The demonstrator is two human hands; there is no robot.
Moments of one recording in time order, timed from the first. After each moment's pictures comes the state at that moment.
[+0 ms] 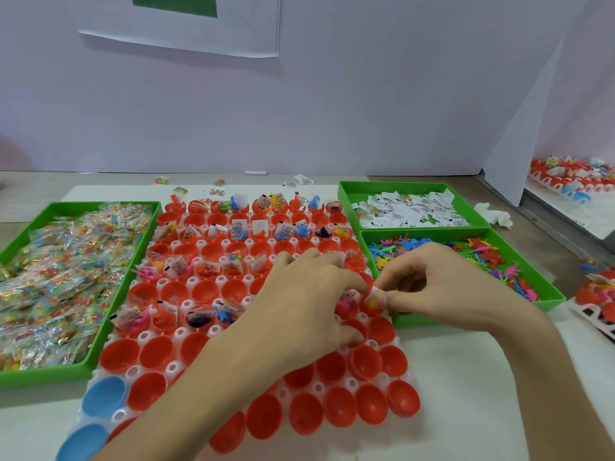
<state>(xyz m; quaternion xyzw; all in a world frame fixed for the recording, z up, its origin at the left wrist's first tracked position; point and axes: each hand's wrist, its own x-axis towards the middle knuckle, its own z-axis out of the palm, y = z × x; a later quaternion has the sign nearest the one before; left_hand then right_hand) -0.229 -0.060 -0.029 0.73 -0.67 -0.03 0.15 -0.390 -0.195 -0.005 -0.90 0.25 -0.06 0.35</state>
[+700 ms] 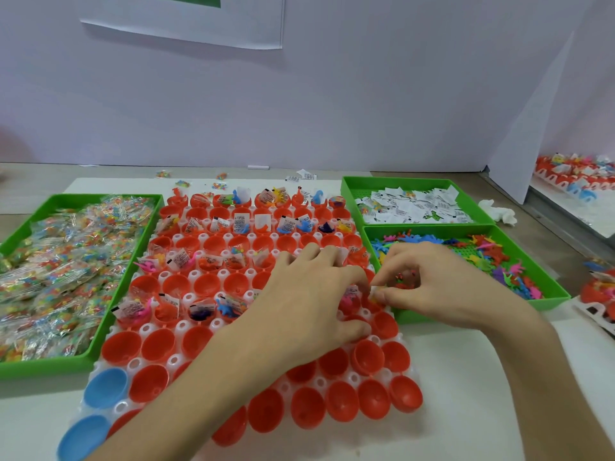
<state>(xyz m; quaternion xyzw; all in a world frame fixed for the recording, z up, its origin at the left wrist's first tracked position) -0.228 -0.061 -0.038 0.73 -0.67 -0.03 0.14 -0.382 -0.193 -0.009 -0.93 0.25 -0.06 0.26</state>
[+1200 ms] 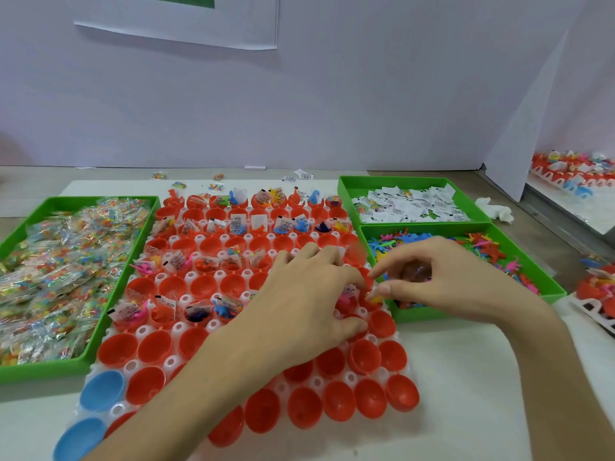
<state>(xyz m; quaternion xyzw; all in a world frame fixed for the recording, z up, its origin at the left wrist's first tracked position) -0.230 -0.061 -0.033 0.73 -0.67 -0.03 0.14 -0.394 -0.203 -0.009 -0.91 0.25 -0.08 0.32</state>
